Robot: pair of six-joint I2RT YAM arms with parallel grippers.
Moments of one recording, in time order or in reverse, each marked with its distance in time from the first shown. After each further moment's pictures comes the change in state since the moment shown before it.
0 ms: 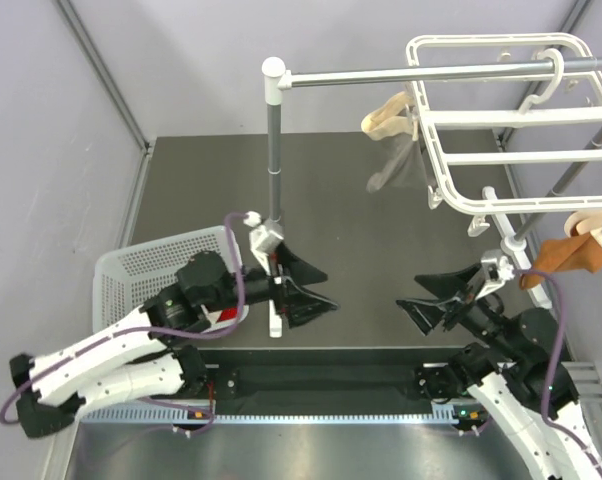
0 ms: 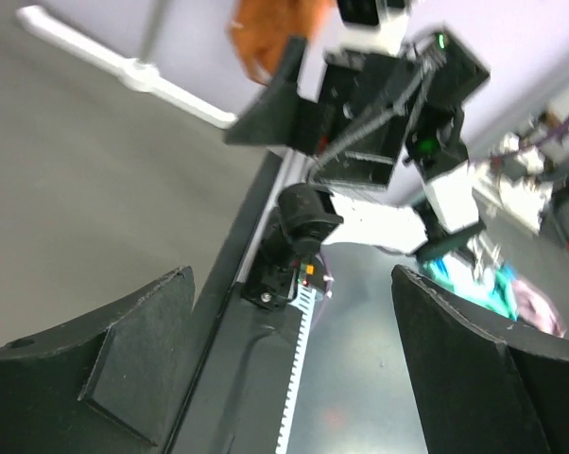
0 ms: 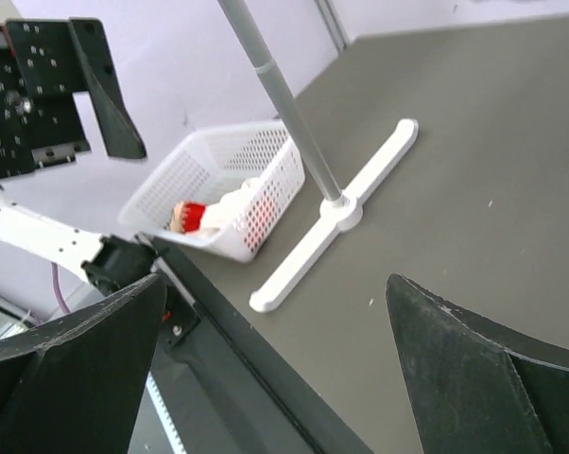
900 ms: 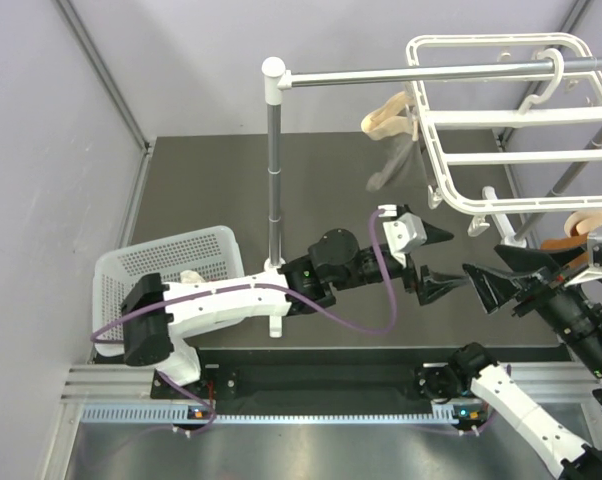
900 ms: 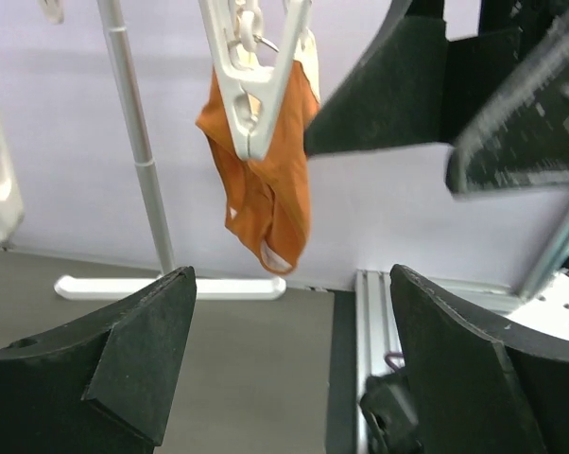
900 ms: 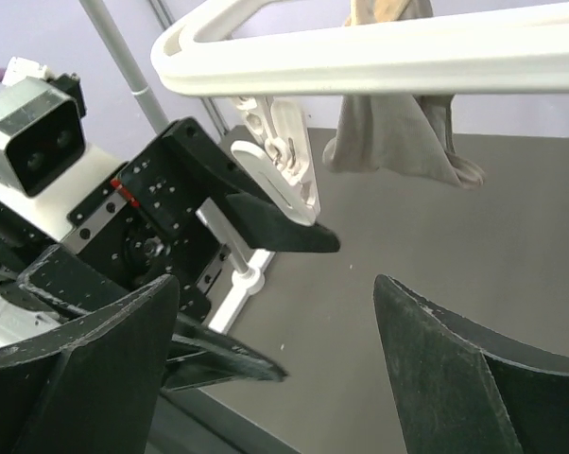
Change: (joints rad) left arm -0.288 0.838 0.542 0.503 -0.171 0.489; right arm 0.000 0.373 0.838 -0.448 0.321 -0.218
